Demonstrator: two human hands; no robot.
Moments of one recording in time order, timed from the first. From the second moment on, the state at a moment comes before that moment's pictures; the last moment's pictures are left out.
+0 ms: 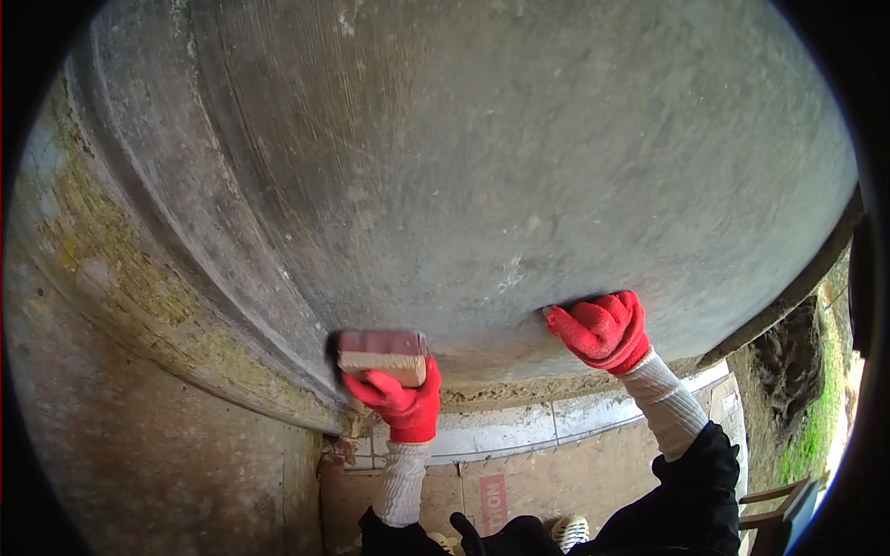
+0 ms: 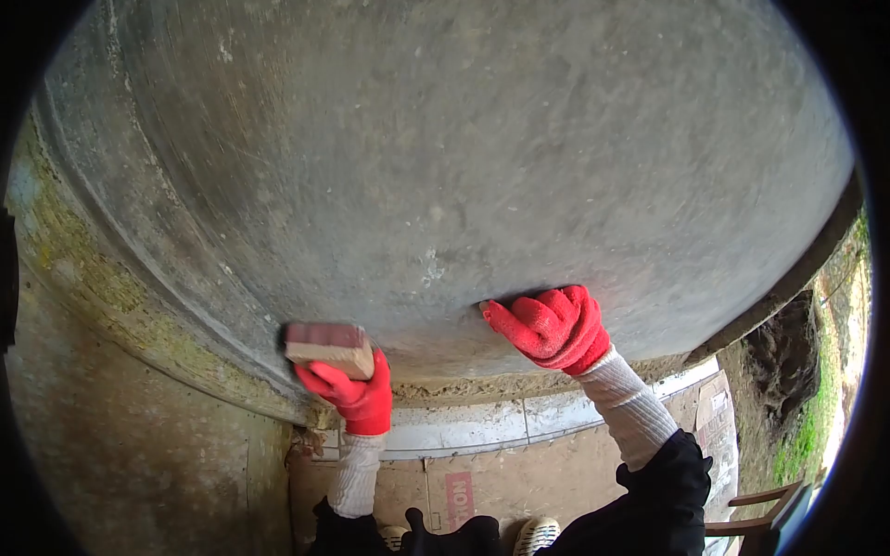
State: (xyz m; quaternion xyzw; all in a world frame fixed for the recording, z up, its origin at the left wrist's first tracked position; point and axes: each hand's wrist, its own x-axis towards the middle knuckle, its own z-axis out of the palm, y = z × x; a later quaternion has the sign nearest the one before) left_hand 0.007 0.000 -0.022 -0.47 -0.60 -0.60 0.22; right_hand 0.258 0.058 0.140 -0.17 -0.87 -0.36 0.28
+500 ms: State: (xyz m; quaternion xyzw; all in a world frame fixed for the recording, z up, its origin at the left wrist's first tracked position) left_hand 0.007 0.000 0.021 -0.47 -0.61 -0.60 0.22; right_hand 0.255 0.056 0.143 -0.18 -0.88 -0.35 0.28
